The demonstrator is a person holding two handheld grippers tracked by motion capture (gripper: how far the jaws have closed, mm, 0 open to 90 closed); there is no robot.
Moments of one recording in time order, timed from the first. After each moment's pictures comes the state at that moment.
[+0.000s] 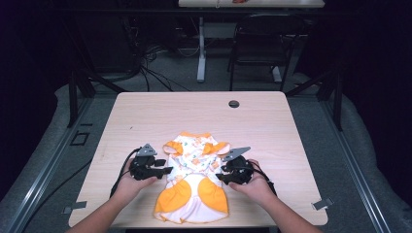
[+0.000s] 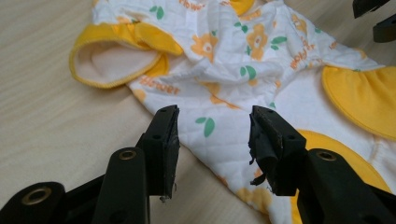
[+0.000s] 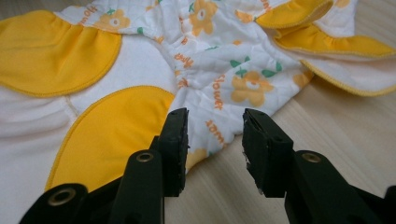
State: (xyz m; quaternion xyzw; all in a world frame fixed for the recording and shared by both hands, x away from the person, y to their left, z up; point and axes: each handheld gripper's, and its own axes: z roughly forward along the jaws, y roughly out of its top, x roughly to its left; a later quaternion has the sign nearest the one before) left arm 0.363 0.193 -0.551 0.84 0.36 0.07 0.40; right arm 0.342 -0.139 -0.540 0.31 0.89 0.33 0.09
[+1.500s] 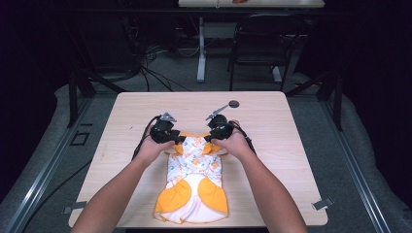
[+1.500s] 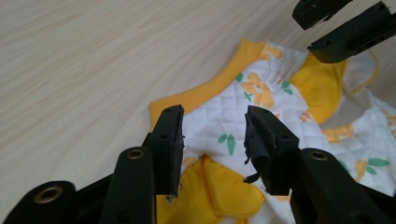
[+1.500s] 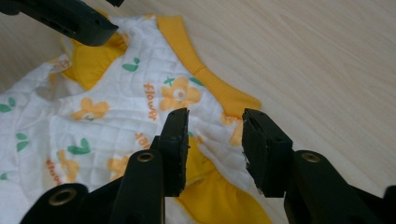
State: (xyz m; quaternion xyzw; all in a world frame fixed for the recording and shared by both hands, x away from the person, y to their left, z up) left arm 0.473 0.146 -0.533 0.86 0.35 0.11 0.37; right arm 0.479 -0.093 -0.522 0.34 0.89 0.30 0.10
